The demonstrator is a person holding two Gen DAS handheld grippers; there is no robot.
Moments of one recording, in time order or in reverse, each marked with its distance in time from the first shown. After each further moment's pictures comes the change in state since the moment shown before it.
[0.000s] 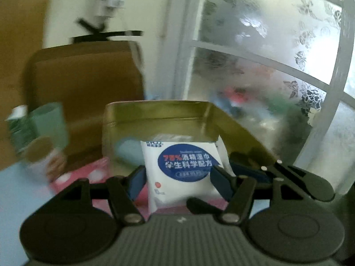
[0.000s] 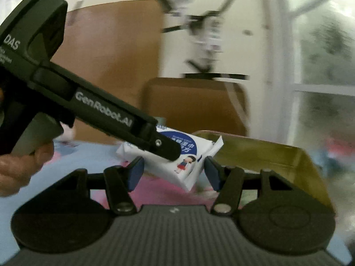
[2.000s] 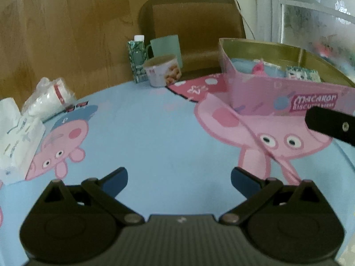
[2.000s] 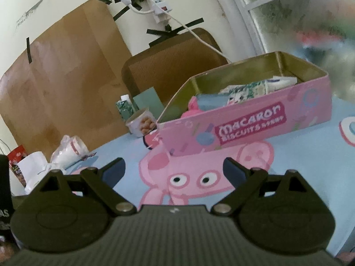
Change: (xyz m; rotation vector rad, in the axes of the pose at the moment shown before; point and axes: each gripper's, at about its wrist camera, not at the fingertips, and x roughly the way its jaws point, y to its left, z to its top) left arm -0.093 0.023 -0.145 -0.115 0.157 0.552; right arm -0.041 0.059 -0.034 0.506 0.164 -0.033
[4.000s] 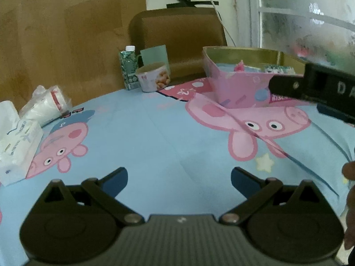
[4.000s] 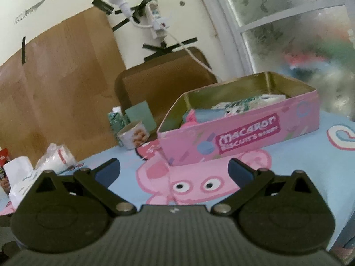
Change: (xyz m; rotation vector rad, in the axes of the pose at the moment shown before) left arm -0.027 0.018 -0.032 0.071 -0.086 -0.088; right arm -0.011 0.035 -0.019 -0.042 -0.143 -0.140
